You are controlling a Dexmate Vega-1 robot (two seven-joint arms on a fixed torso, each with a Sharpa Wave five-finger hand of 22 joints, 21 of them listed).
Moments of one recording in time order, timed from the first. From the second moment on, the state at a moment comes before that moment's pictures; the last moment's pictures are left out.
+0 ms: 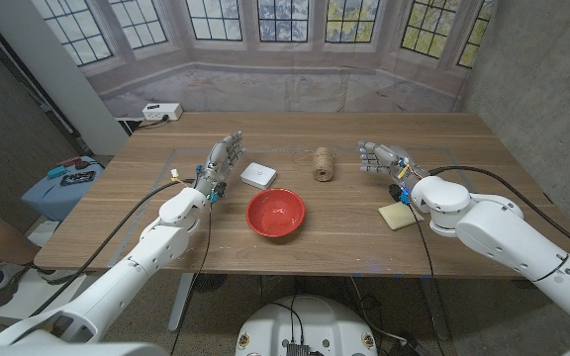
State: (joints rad) left arm 0.91 0.55 0.37 -1.39 -0.67 -0.28 -0.07; left_hand 0.27 0.17 0.68 0.09 0.18 0.05 0.04 0.18 0.17 -0.04 0.07 0.21 0.18 -0.03 0.08 0.18 0.17 0.07 0.05 0.20 0.17; right arm -1.09 -0.85 -0.32 -2.20 0.63 -0.52 -0.41; right_hand 0.55 0.11 0.34 -0.16 0.18 0.43 0.09 0.23 0.19 0.44 0.10 0.26 0.22 0.41 0.00 0.29 0.21 0.61 0.01 0.24 0.17
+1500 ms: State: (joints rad) left arm 0.90 0.57 0.38 -1.37 -0.67 -0.30 -0.13; left_hand 0.28 0.18 0.68 0.07 0.17 0.06 0.04 0.18 0.17 -0.03 0.07 0.21 0.18 -0.03 0.09 0.18 0.17 0.07 0.05 0.20 0.17; right arm -0.99 -0.88 -0.46 -2.40 0.61 -0.83 -0.52; right_hand 0.73 0.06 0.34 -0.18 0.18 0.61 0.06 0.26 0.19 0.63 0.03 0.30 0.23 0.56 -0.05 0.36 0.23 0.71 -0.01 0.25 0.18
